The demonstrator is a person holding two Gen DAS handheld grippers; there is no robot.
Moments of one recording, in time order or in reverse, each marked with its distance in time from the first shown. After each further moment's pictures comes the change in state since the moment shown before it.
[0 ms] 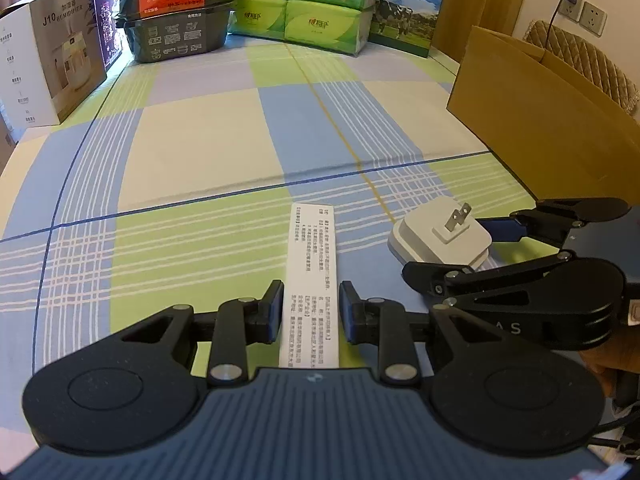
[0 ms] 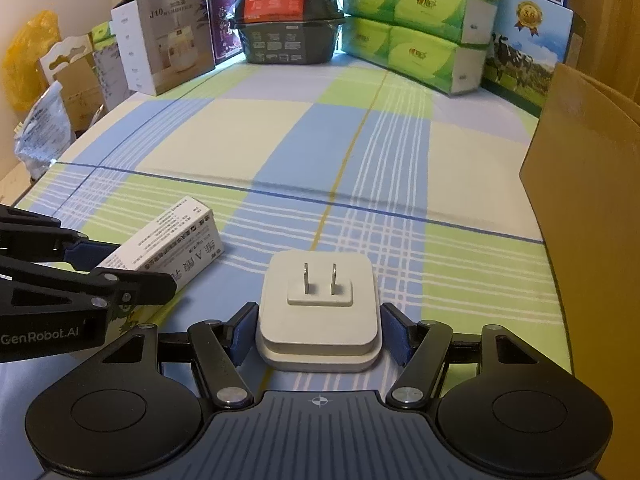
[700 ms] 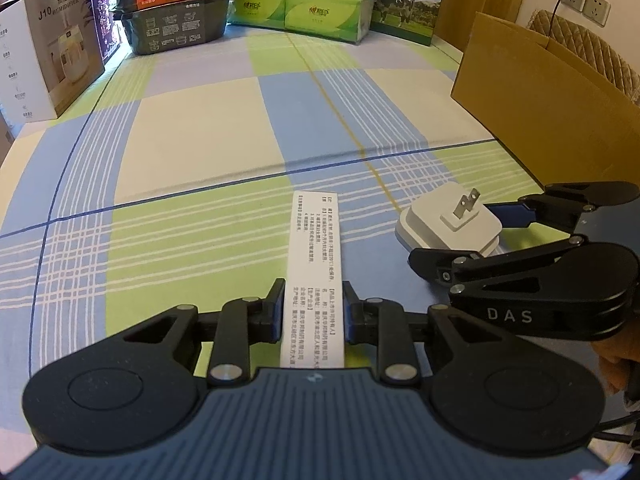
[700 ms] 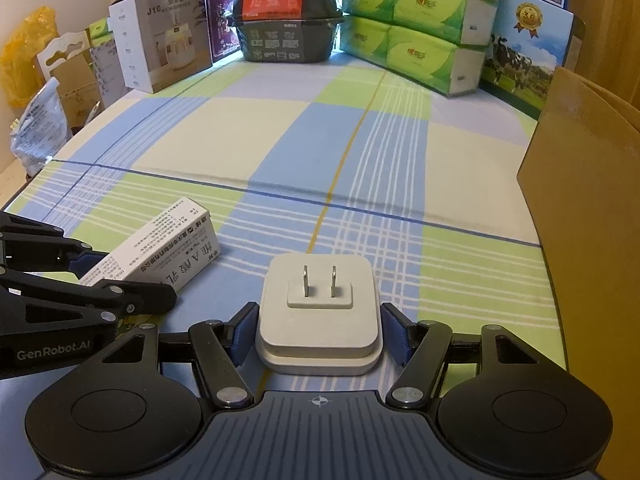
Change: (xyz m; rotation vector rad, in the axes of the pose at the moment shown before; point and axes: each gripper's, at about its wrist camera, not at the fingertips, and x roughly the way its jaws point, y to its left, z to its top) left arm 0.007 -0.001 -0.001 0.009 0.029 0.009; right arm 0.001 0.000 0.001 -0.006 0.007 -0.011
